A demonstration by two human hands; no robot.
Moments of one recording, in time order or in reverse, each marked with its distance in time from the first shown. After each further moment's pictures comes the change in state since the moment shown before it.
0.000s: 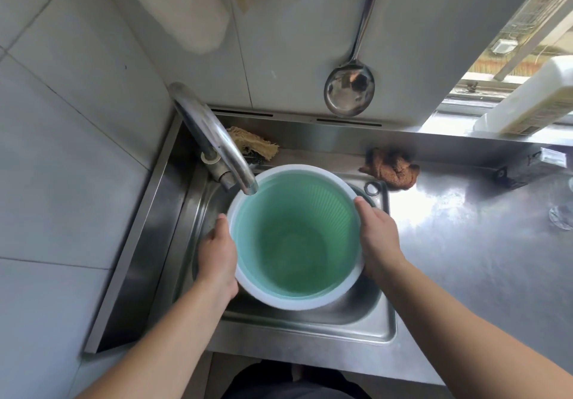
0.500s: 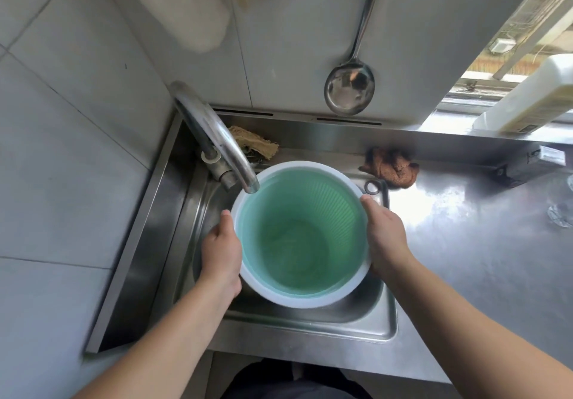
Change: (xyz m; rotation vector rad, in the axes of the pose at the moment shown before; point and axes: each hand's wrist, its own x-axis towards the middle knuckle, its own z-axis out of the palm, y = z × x) left_hand -0.010 0.006 0.003 -0.002 -0.035 0.064; right_hand 0.004 0.000 -0.010 0.001 0.016 0.025
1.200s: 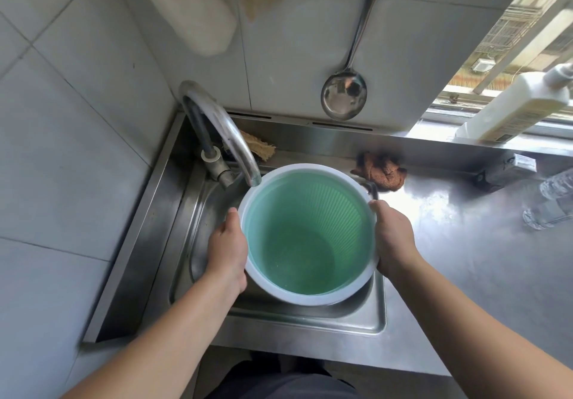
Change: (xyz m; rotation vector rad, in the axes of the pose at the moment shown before) left_hand -0.020 0.002 -0.002 -0.066 -0.083 -0.045; right_hand -0.030 -0.018 -0.019 -0.005 0.033 -0.031
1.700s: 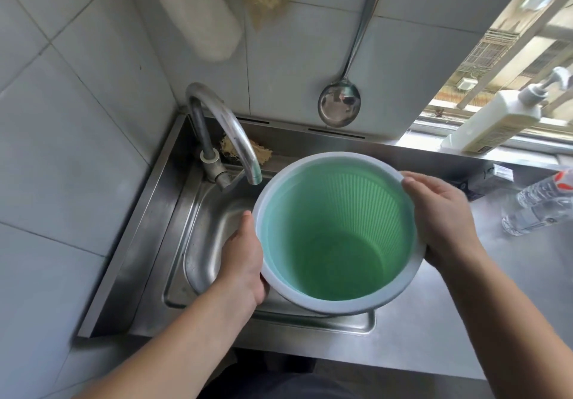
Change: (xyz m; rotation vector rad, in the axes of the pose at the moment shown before) left_hand -0.050 0.005 0.007 -0.156 -0.202 -0.134; right_hand -0.062 -0.080 -0.046 -0.071 0.019 -0.320
